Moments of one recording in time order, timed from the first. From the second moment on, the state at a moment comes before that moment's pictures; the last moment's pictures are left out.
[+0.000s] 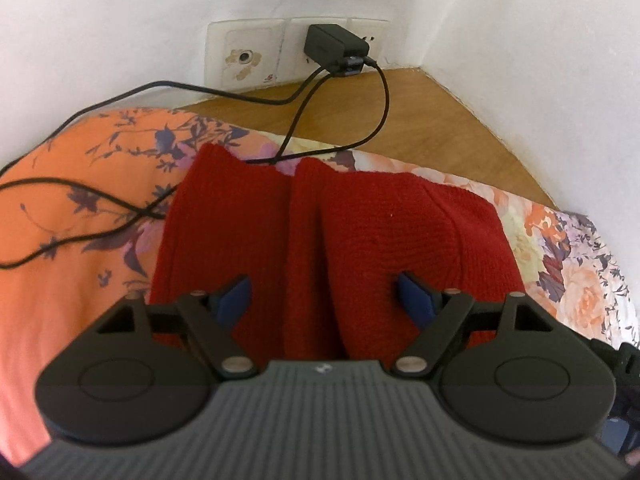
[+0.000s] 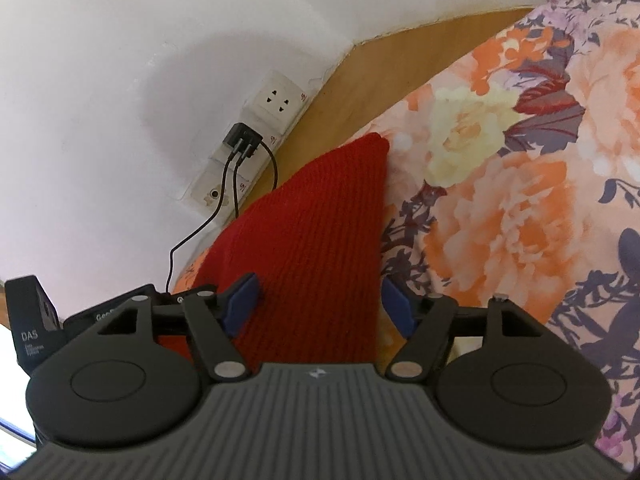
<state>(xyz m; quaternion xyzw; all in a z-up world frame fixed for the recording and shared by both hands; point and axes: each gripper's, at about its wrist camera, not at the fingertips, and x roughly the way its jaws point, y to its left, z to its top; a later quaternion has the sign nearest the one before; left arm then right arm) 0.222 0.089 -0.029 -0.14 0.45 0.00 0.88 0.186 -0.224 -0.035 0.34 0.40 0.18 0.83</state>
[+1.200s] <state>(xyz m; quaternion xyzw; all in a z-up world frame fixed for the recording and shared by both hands) 0.169 0.176 -0.046 -0.28 0.38 -0.03 0.88 0.183 -0.140 0.000 0.17 0.38 0.29 0.86</state>
